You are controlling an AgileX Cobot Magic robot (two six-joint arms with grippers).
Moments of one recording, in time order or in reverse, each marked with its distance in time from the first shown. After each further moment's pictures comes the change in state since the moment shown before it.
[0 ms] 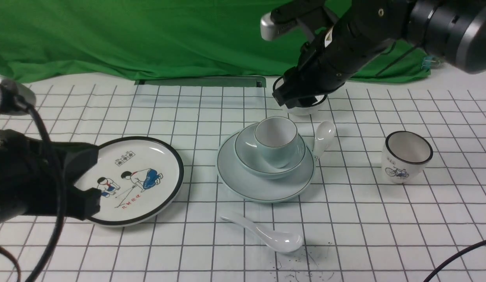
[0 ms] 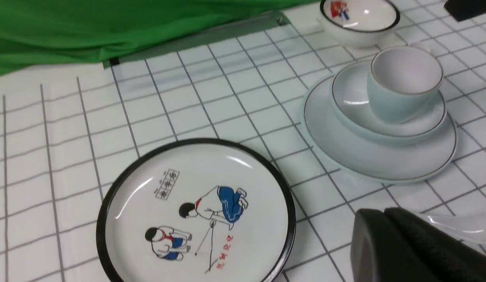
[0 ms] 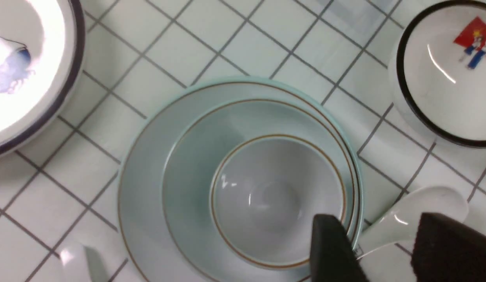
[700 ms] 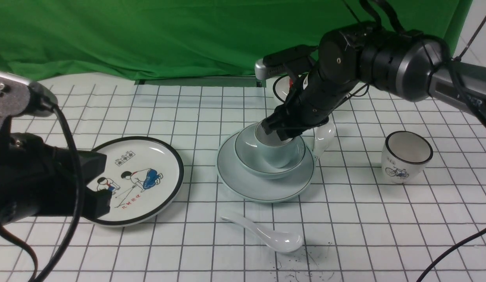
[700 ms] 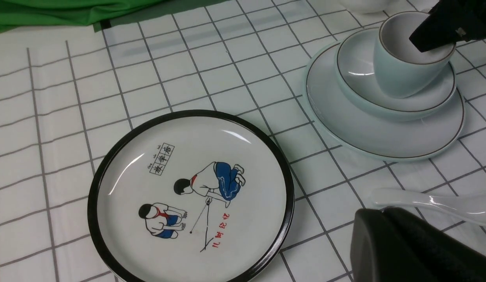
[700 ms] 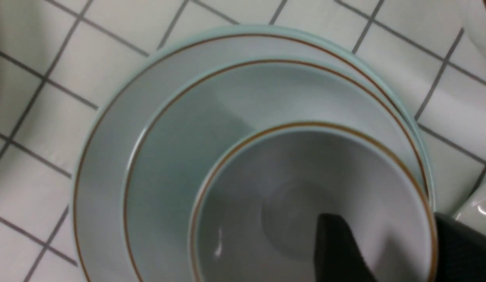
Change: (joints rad) right arm -0.001 0.163 0.000 0.007 -0.057 0.138; left arm 0.000 0.035 -0.011 -0.017 0.027 0.000
